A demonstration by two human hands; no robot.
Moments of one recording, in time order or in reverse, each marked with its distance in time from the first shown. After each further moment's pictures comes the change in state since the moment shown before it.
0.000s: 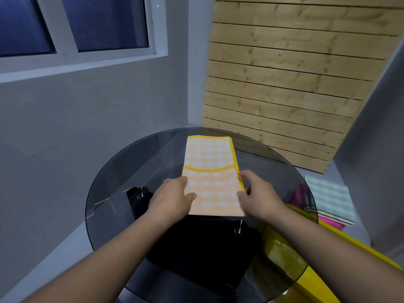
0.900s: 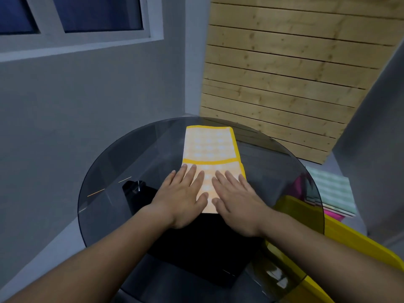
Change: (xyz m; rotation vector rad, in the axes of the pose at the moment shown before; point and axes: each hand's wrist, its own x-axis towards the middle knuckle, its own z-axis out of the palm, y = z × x) left_hand 0.015 -0.010 0.022 0.481 -0.221 0.366; right_hand -0.012 -0.017 0.032 -0.600 -0.304 -0.374
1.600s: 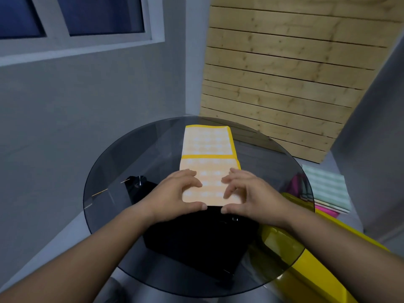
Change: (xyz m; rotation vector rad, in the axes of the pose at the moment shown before) left_hand -0.025 -0.014 -0.002 -0.575 0.170 0.101; right_hand -0.027 0.036 -0.008 0.495 0.168 -0.101
